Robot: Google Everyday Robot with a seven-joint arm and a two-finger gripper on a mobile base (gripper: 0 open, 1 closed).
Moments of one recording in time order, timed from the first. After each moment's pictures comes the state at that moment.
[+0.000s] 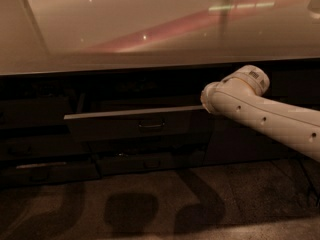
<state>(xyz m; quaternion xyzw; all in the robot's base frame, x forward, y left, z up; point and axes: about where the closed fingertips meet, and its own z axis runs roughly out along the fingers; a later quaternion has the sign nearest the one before) 0.681 -0.181 0.720 -0.76 0.53 -0.29 0.24</state>
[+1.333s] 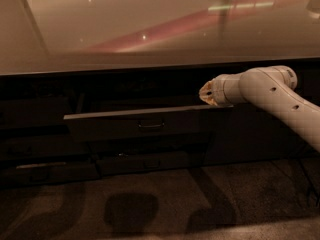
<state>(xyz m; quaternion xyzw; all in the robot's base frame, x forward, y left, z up) 0.694 -0.179 0.743 -0.73 0.55 -0.18 0.37</state>
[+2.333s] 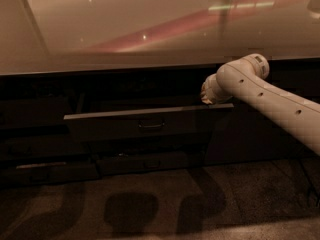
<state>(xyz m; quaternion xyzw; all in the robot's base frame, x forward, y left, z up) 0.734 -0.195 0.695 -0.73 0.60 -0.20 0.26</state>
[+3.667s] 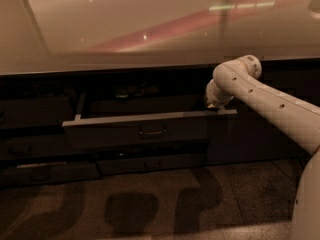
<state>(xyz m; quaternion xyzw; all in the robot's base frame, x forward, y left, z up) 0.751 -0.215 0.647 -0.74 0.63 -0.17 0.20</state>
